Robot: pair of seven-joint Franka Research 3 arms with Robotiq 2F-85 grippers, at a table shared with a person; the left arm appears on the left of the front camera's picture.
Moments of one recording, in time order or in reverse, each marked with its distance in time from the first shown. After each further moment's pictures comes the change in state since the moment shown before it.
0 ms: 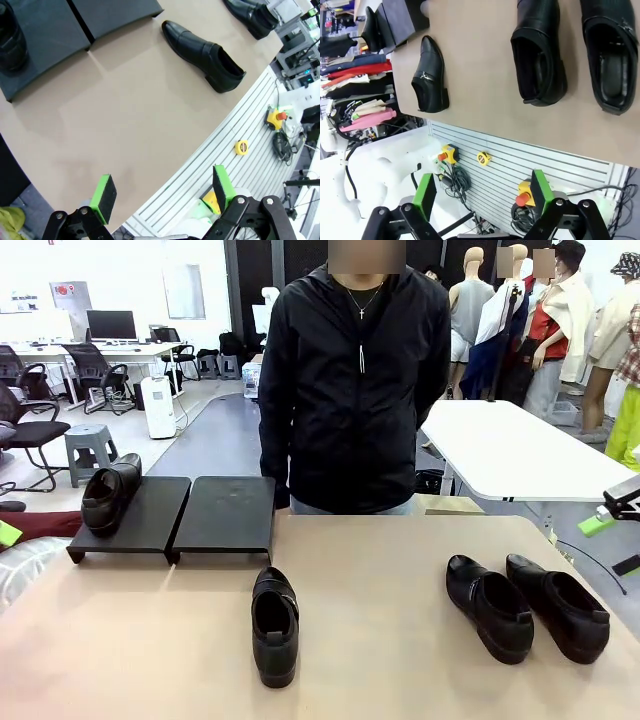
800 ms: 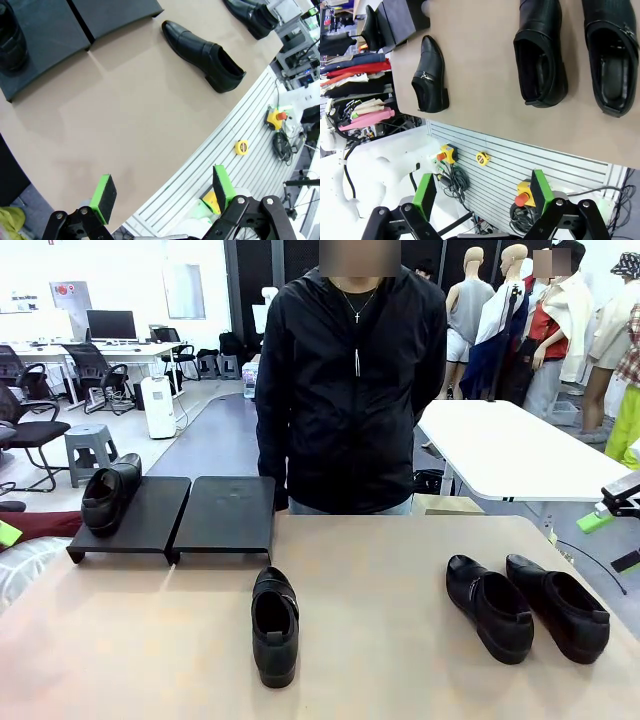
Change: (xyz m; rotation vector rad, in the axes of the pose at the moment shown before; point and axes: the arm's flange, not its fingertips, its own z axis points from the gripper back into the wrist) left arm 0.000 0.000 0.000 0.000 0.000 0.000; right arm 0.001 0.004 0.001 -0.005 0.000 0.007
